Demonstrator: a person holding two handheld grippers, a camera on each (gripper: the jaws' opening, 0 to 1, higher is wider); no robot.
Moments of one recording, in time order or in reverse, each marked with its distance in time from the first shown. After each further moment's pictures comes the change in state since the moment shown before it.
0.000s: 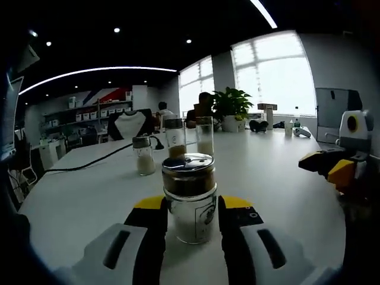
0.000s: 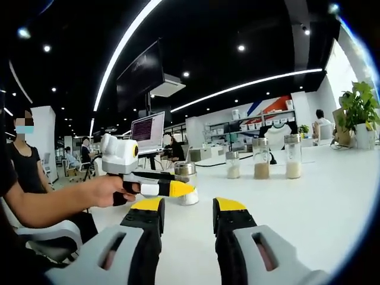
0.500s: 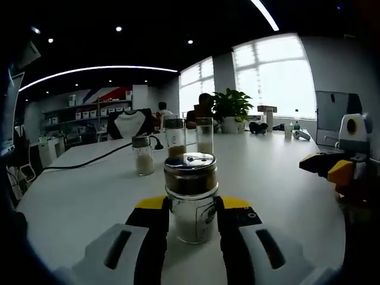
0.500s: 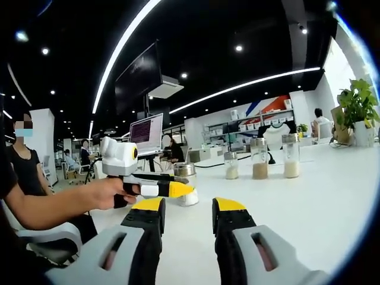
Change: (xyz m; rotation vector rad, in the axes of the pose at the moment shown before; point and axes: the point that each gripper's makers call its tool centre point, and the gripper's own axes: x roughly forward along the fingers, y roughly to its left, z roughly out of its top) left arm -0.002 -0.003 0.004 -0.009 -0.009 -0.008; right arm -0.002 -0.004 0.001 0.012 -0.007 -0.009
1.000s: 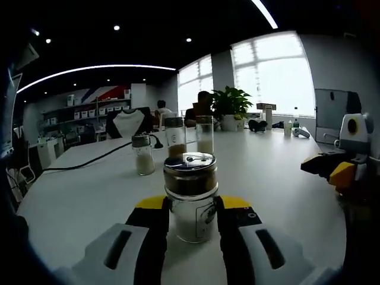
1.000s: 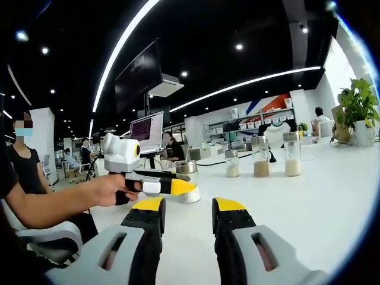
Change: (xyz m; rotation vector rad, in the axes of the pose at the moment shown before) left arm 0.001 0.002 0.001 0.007 0.018 -0.013; right arm 0.002 0.004 -0.004 -0.001 0.013 0.005
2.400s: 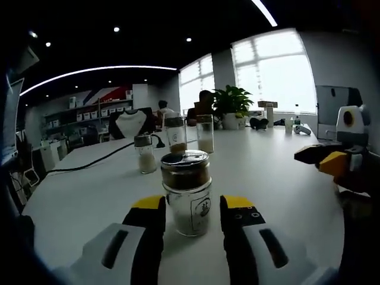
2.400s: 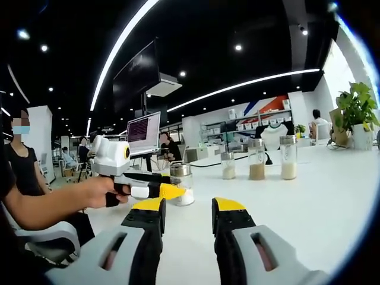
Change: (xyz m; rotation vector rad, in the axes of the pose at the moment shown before) left arm -0.012 -0.007 -0.001 0.038 0.014 0.035; right arm -0.002 -0.010 0.008 -0.012 -0.001 -0.026
